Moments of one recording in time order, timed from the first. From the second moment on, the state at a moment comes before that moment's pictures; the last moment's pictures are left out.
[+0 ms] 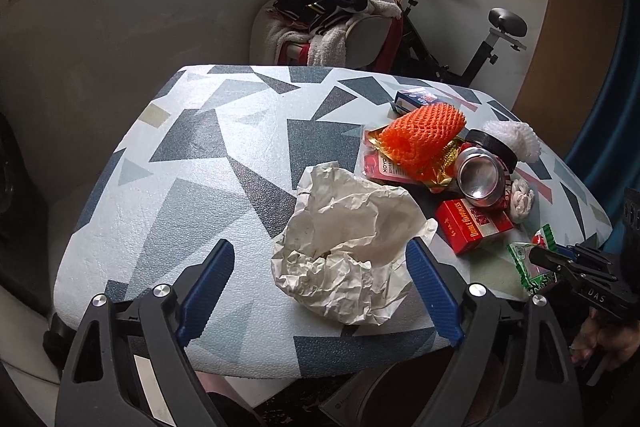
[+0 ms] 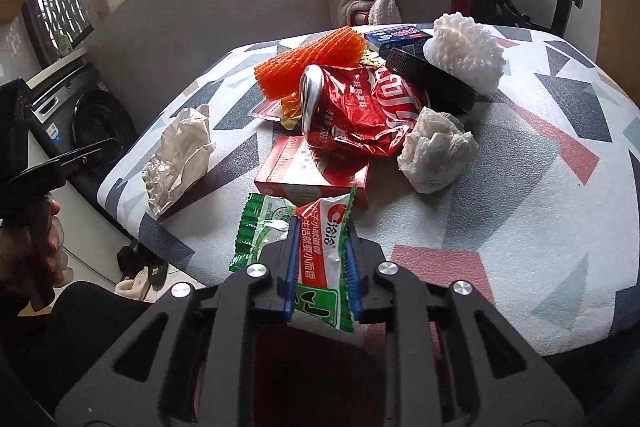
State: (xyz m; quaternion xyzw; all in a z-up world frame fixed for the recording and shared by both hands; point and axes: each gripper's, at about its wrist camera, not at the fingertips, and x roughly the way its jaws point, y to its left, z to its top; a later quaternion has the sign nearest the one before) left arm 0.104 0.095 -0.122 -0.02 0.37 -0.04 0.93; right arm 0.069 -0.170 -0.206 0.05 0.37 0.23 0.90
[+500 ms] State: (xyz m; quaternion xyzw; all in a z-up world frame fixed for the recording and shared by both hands) left arm 0.172 0.132 -0.164 -0.20 0.42 -0.06 0.88; right arm 0.058 -0.174 -0.209 0.05 0.37 0.23 0.90
